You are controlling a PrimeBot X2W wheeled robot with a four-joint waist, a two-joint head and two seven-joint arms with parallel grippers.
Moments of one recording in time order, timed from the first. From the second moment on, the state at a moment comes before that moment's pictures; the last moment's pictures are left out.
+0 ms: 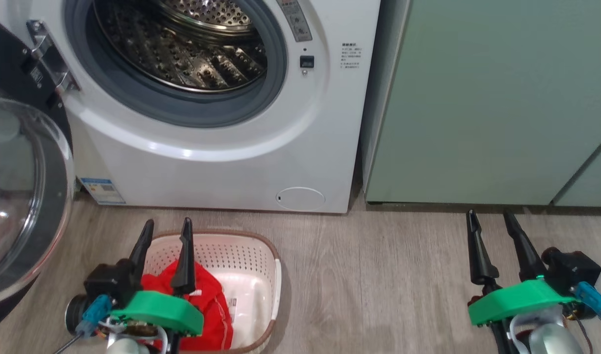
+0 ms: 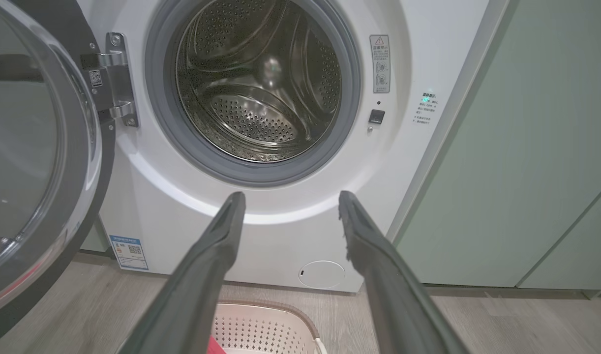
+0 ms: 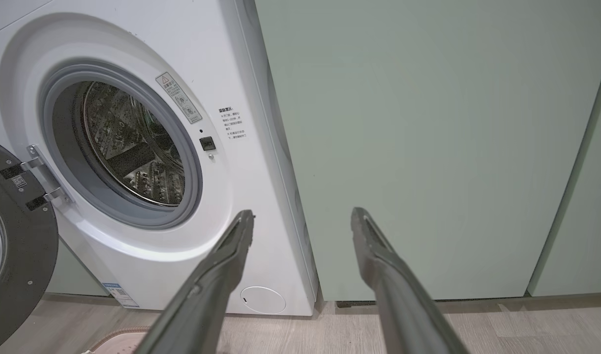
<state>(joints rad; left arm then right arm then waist) 0.01 0.04 -0.10 0.14 -0.25 0.01 -0.26 0.01 -0.05 -0.03 0.19 0.27 0.13 -0.25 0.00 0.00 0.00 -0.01</state>
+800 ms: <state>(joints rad) 0.01 0.04 -0.10 0.16 -0.24 0.03 -0.26 0.01 -0.05 -0.02 0.20 0.27 0.13 -0.25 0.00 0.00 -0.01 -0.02</state>
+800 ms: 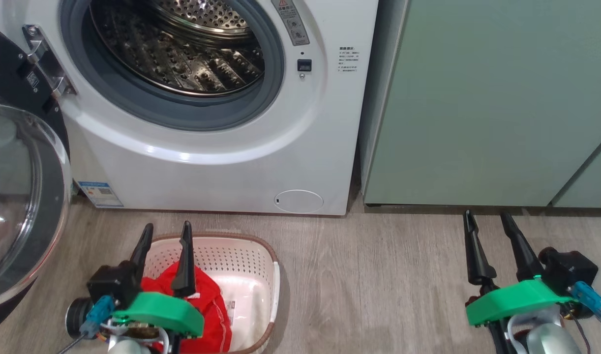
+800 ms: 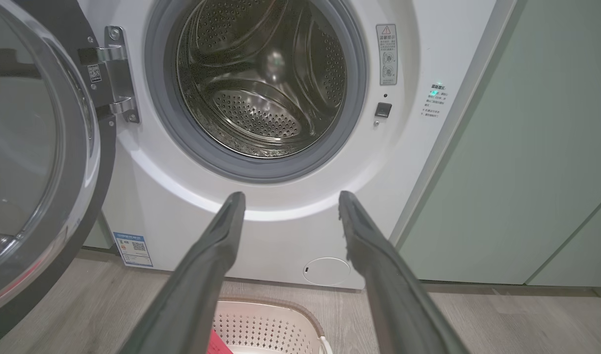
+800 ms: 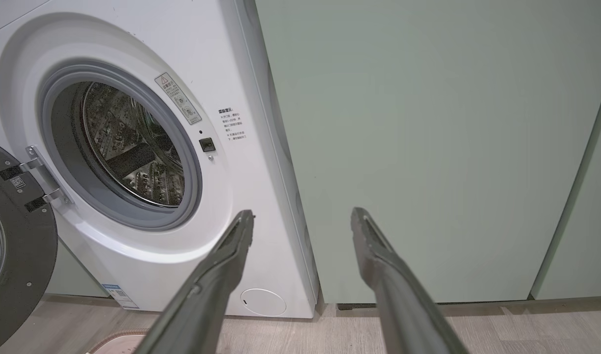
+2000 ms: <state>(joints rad) -0.58 0.20 -0.16 1.10 -0.04 0.08 -0.24 -0.22 -0.05 0.06 0.14 0.29 0.13 -0.25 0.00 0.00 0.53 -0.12</state>
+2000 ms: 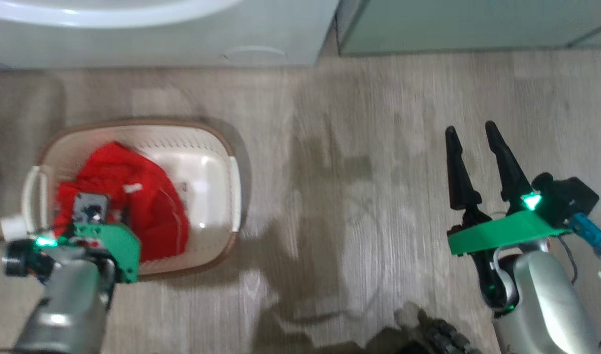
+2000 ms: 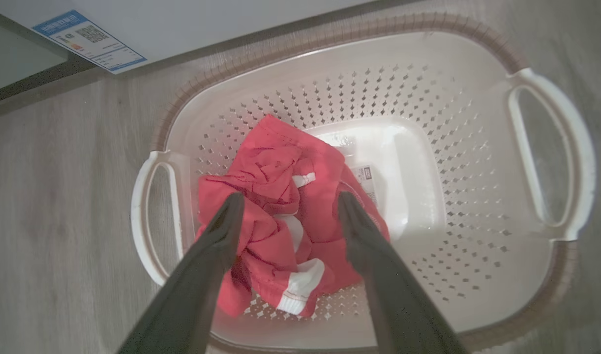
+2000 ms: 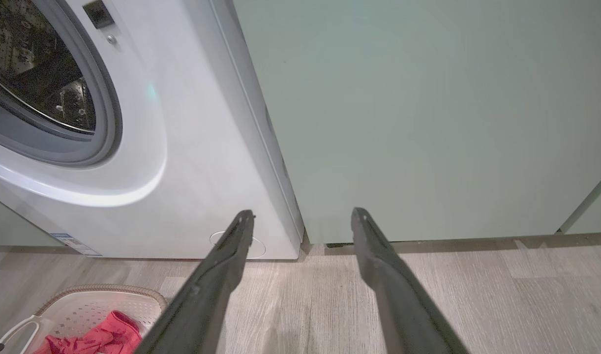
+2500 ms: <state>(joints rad) -0.82 0.35 -0.24 1.27 0.05 0.10 -0.09 -0.31 -0.05 0.10 0.12 0.35 0.13 -0.25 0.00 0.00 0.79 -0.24</state>
